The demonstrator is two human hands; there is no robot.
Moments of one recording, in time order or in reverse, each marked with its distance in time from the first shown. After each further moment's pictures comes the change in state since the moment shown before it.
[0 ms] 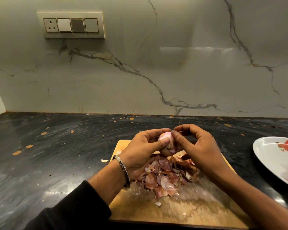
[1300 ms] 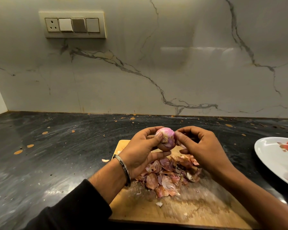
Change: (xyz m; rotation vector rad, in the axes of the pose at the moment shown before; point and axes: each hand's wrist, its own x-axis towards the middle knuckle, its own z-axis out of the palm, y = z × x) left_hand 0.005 -0.001 -0.004 -0.130 0.085 -0.032; right_hand 0.004 0.002 -0.002 0.007 -0.009 0.056
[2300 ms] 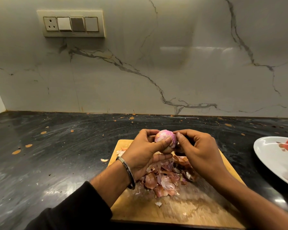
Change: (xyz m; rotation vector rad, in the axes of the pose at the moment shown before) left_hand -0.002 -0.006 0.006 0.034 0.047 0.001; right_hand -0.009 -0.002 0.009 -0.096 0.061 -0.121
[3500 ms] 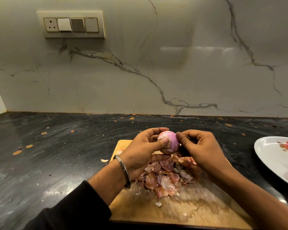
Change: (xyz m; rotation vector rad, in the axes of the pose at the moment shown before) left_hand -0.002 0.006 -0.002 0.114 -0.098 0.011; right_hand 0.008 0.004 -0.005 0.193 -0.110 0.178
